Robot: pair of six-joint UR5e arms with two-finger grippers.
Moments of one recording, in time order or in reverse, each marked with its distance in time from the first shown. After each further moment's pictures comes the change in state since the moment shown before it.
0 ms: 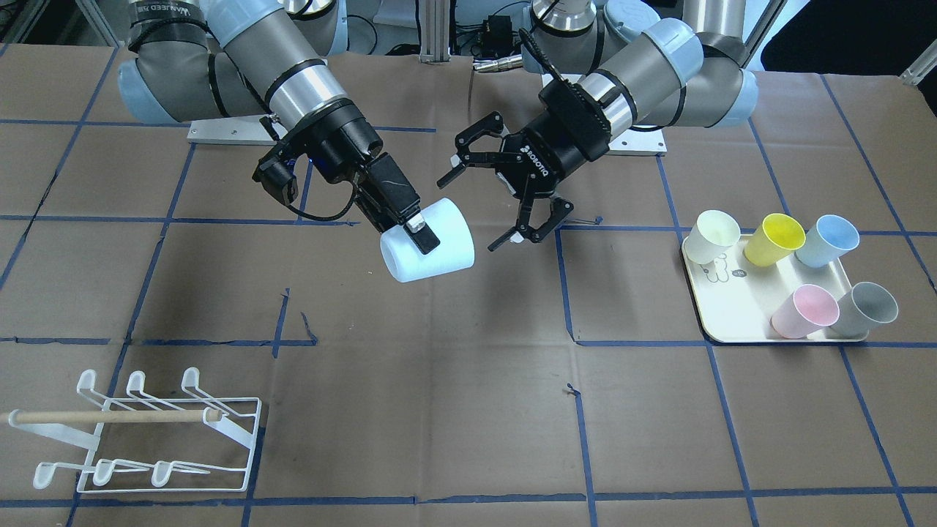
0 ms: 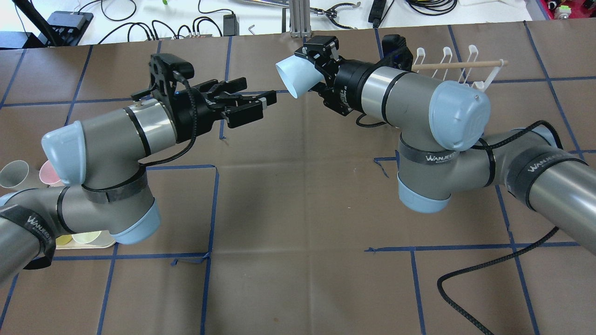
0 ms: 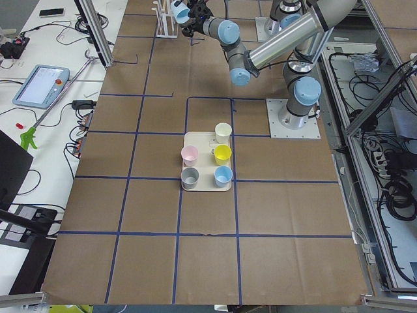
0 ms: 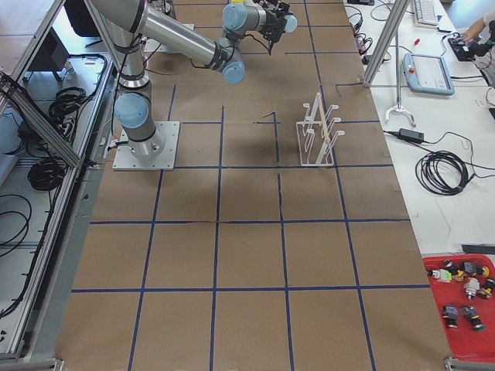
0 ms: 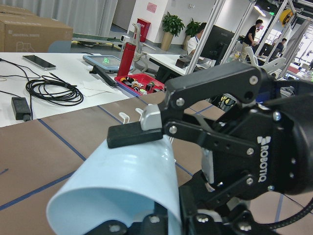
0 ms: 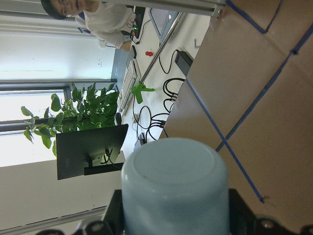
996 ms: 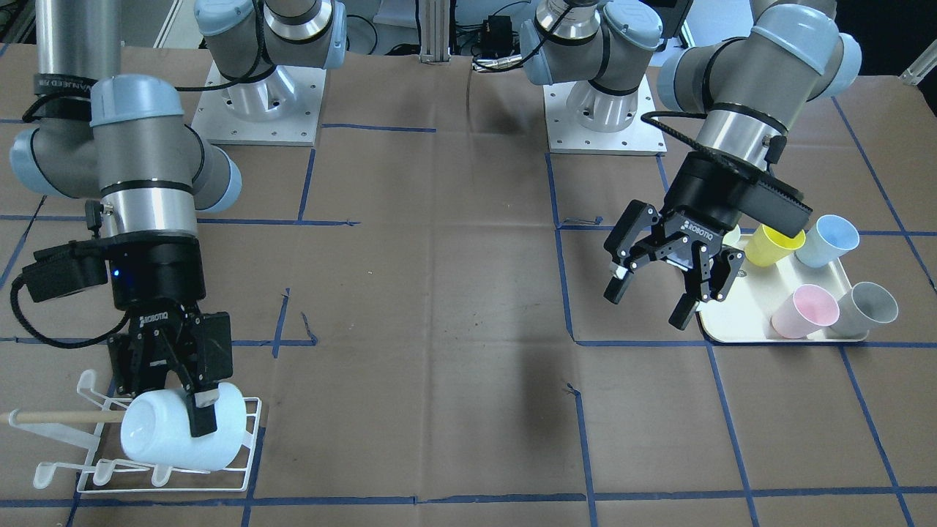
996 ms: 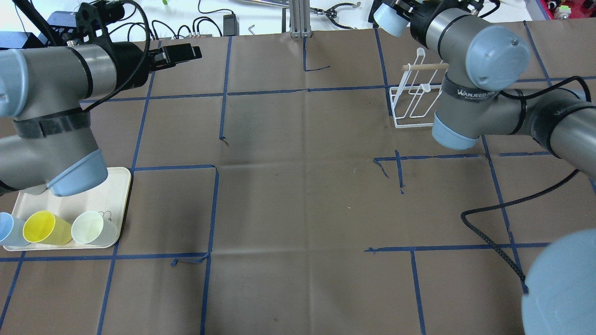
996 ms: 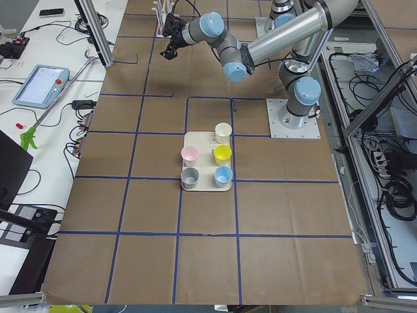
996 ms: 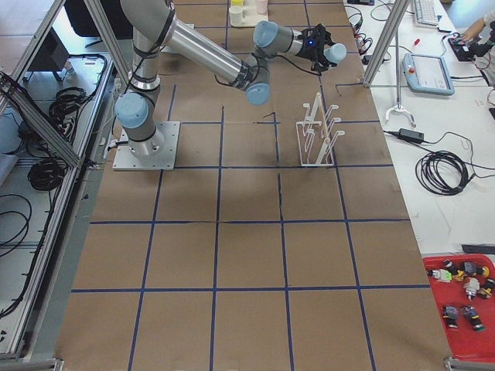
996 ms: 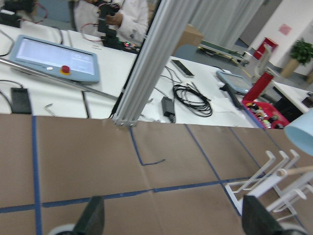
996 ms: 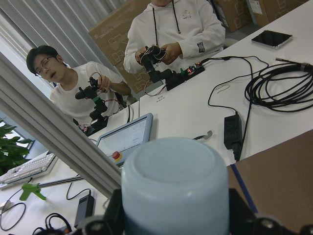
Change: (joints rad) left arm 0.069 0.007 0.269 -0.600 0.466 -0.104; right arm -0.196 0.202 -0.198 -0.085 -0.290 -0.855
